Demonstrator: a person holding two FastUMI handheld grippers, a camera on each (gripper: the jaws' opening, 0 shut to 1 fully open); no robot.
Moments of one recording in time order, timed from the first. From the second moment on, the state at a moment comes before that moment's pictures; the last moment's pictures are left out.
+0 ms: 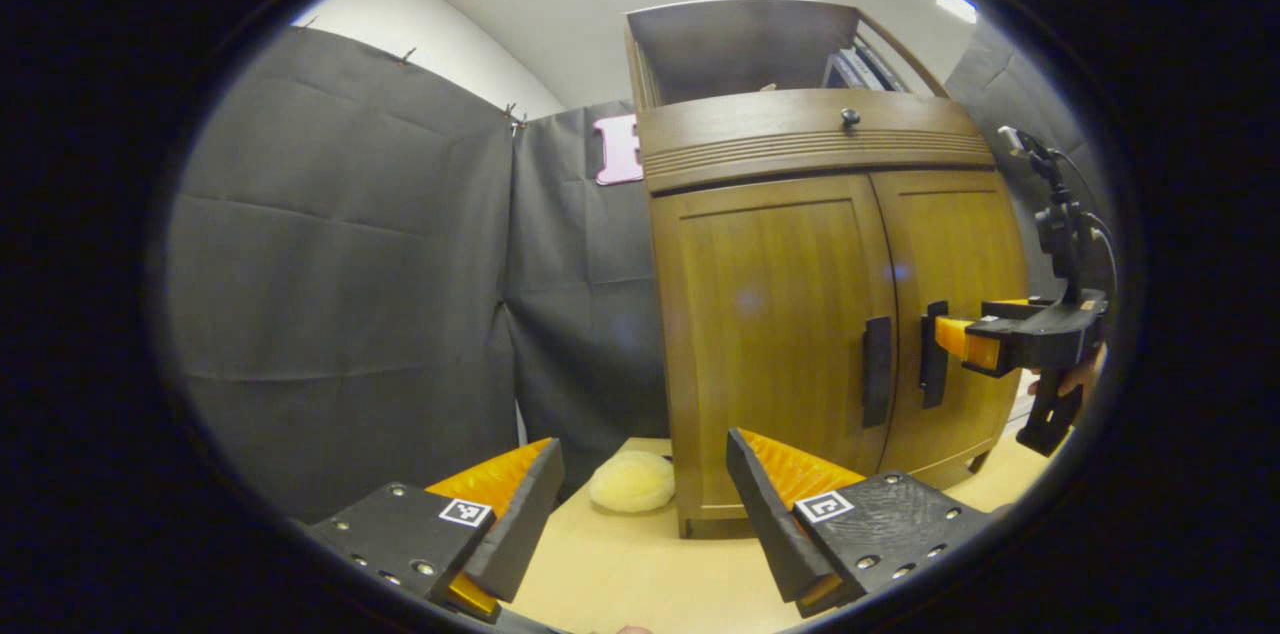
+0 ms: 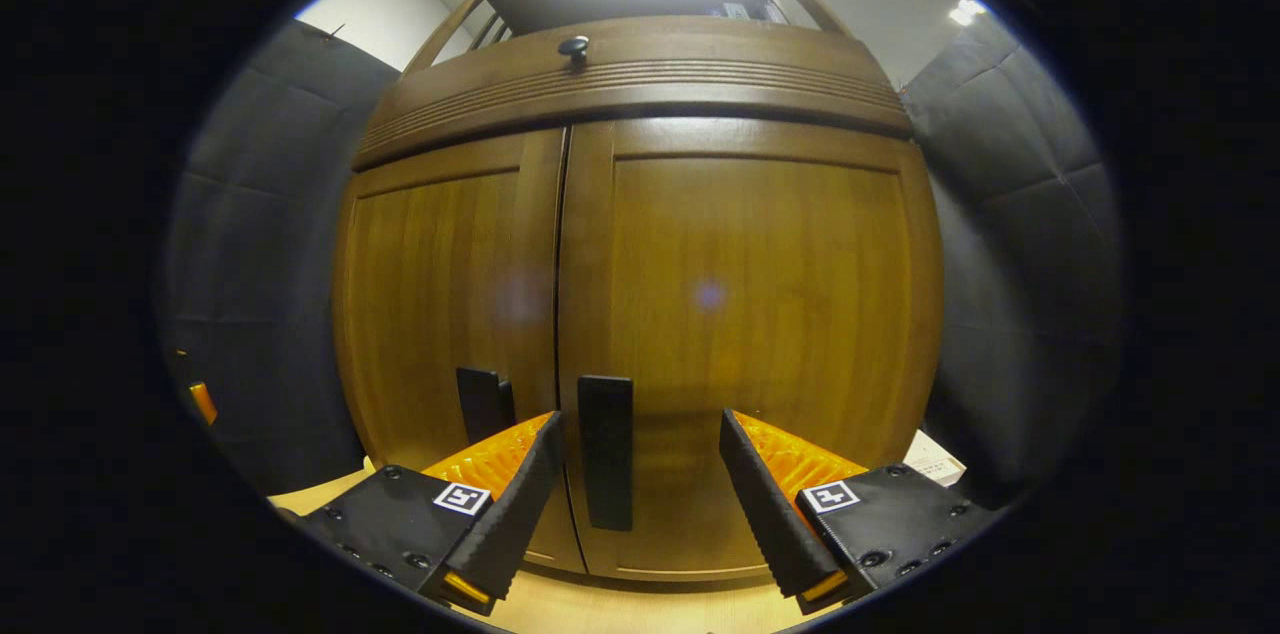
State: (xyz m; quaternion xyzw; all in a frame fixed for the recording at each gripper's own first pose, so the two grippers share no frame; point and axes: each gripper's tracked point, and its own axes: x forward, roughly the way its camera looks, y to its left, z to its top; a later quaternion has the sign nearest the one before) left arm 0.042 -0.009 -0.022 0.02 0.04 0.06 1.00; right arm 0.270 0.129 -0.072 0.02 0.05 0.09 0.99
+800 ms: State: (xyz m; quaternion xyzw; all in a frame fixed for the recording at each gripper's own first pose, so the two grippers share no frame) left arm 0.040 0.000 -0.026 0.02 0.04 0.09 0.99; right arm 0.298 0.151 -0.117 0.04 0.13 0.09 0.99
